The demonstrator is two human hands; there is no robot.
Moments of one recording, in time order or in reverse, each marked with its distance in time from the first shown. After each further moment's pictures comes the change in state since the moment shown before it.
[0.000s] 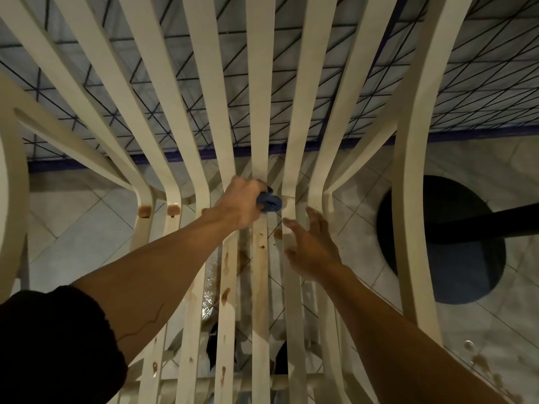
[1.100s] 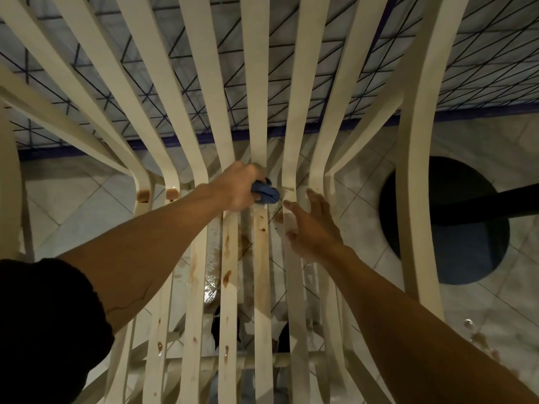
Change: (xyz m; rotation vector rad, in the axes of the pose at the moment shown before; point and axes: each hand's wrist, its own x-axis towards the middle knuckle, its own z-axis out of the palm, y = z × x) left_hand -0.001 -0.006 -0.012 0.073 -0.192 0.096; right_hand -0.001 0.002 0.001 0.001 0.001 -0.018
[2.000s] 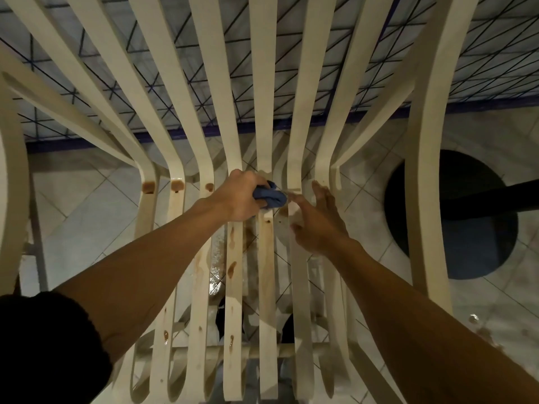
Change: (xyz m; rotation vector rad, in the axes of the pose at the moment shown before) left_hand -0.028 0.012 0.021 -0.178 0.053 -0.116; right_hand 0.001 0.003 0.006 -0.012 0.017 -0.004
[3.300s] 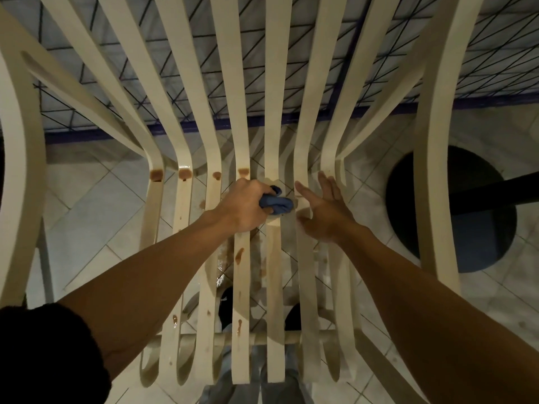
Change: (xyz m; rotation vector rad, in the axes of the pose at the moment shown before) left_hand -0.033 -0.006 0.028 -0.078 0.068 0.031; right_hand -0.004 0.009 0.002 0.036 -0.053 -0.021
